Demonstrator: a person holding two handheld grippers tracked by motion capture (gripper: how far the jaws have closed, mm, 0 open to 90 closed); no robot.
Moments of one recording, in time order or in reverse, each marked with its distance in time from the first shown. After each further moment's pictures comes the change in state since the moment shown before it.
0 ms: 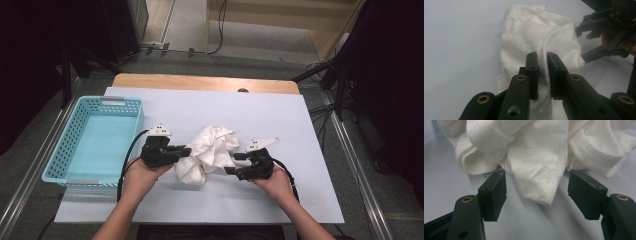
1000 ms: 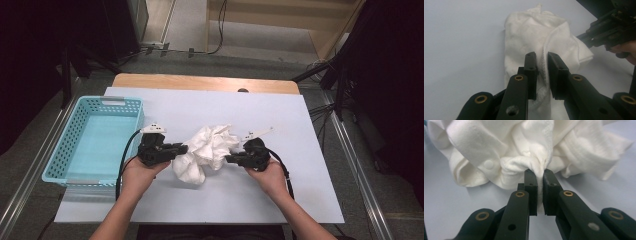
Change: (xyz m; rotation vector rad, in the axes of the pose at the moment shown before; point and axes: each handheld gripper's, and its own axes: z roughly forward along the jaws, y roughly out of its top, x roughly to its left) left arm 0.013 -0.002 -0.003 -0.036 -0.001 -0.061; right arm -0.005 0.025 0.000 0.080 -0.028 0.101
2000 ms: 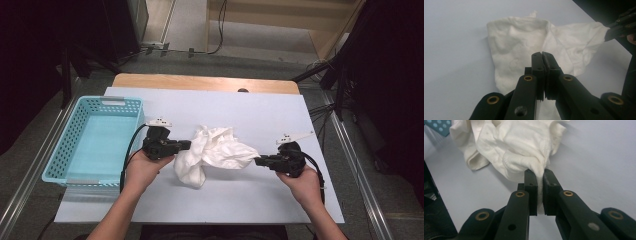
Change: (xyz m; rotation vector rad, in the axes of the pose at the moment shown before) left arm -0.003 0.019 0.008 0.030 -0.042 0.007; right arm -0.017 -0.035 -0.082 -0.033 -0.048 0.089
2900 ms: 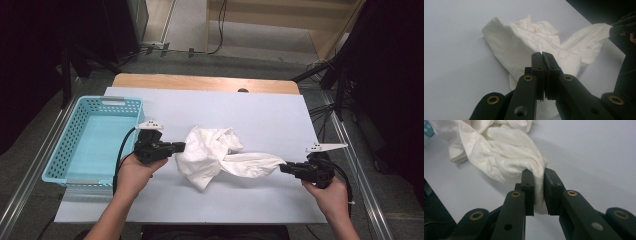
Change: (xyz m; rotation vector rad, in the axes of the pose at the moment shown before) left arm -0.003 -0.012 -0.024 -0.009 0.005 -0.015; right arm -0.024 -0.045 -0.046 -0.026 -0.072 0.098
